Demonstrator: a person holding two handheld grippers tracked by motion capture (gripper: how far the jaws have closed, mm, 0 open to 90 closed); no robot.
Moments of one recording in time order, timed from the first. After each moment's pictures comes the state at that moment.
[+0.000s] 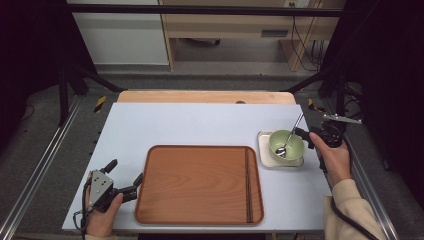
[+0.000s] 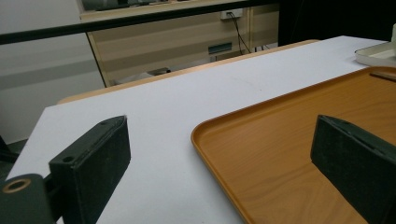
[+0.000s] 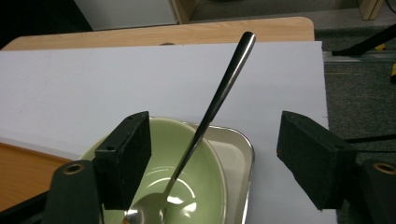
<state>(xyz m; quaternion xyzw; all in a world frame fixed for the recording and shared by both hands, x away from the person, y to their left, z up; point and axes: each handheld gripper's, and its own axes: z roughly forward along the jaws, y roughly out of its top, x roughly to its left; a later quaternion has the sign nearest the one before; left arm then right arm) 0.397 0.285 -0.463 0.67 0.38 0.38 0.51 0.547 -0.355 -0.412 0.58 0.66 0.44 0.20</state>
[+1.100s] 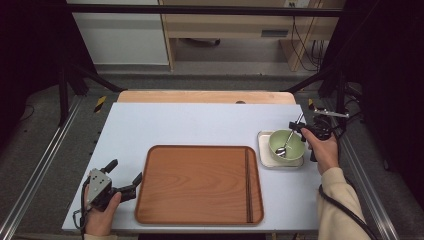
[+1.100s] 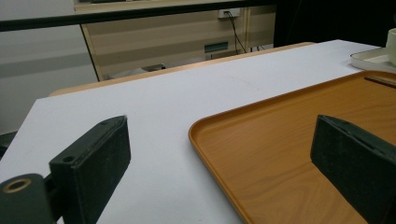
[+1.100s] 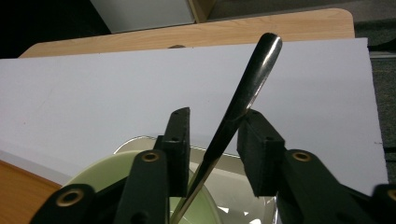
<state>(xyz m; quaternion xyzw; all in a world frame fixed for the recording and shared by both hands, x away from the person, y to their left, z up) 0.401 0.290 -0.465 0.67 0.39 0.36 0.52 0.589 -0.351 -0.436 0.57 0.66 0.47 0.16</state>
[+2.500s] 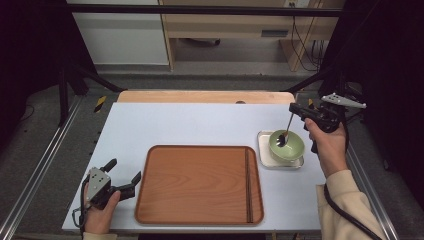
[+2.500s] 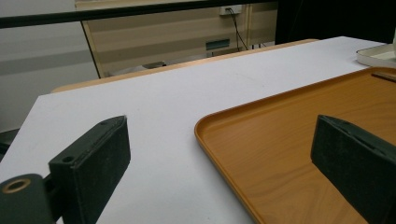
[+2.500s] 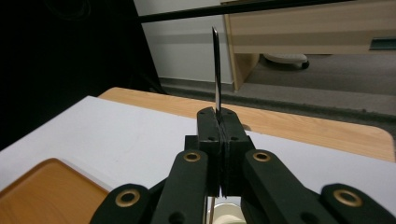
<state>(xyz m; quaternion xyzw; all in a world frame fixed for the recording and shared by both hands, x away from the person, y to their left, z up) 0.406 0.294 -0.468 0.67 0.39 0.35 0.52 0.540 -0.310 -0.334 0.45 0.66 0.56 0.22</state>
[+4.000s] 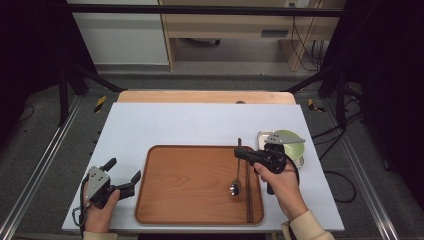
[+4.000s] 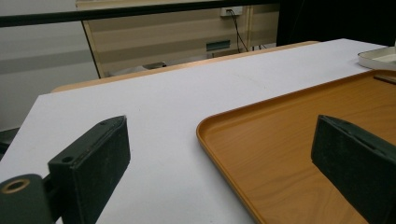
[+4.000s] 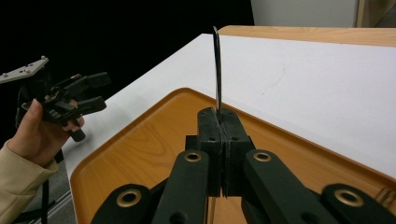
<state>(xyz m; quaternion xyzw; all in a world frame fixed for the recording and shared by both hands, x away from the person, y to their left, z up) 0.409 0.295 -0.469 0.67 0.40 0.35 0.52 0.467 -0.180 -0.393 0.37 0.73 0.58 0.05</state>
